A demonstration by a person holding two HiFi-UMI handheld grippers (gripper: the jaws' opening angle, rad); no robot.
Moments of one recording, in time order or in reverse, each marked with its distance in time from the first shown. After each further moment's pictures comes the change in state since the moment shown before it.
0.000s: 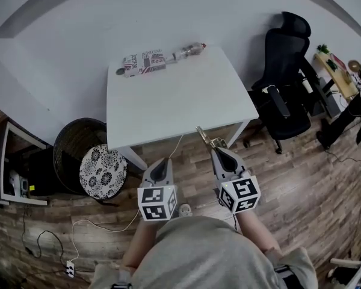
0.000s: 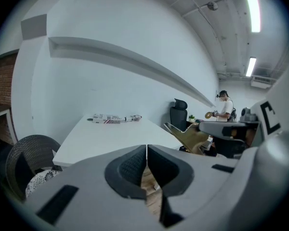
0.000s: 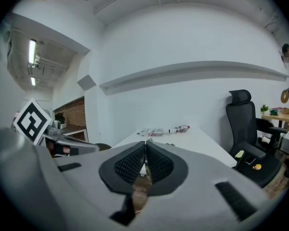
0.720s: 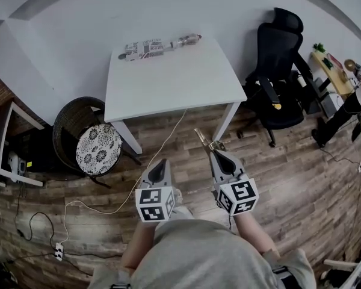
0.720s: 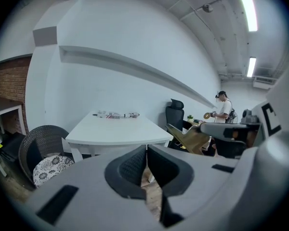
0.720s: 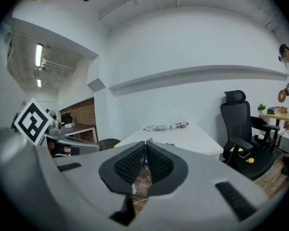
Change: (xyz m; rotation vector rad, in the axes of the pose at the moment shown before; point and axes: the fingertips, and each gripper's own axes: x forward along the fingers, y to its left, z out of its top) left arm -0.113 -0.089 -0.064 -0.027 -0.013 0.044; right arm -0.148 0.025 -0.036 -0.003 0.004 0.042
